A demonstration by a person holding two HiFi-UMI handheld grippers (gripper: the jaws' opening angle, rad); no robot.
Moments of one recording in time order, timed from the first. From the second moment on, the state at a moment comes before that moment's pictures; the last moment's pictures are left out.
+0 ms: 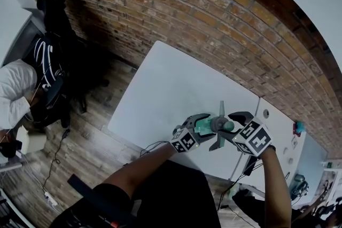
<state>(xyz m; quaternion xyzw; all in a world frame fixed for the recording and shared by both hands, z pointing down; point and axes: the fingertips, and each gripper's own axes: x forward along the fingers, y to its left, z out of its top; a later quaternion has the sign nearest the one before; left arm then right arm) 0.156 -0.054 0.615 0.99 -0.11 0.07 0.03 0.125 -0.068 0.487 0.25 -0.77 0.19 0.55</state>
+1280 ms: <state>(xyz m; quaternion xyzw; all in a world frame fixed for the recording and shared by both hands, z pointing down) 0.161 -0.058 0.612 0.99 -0.14 0.08 0.03 0.135 -0.044 0.517 -0.25 -0.68 -0.24 0.64</state>
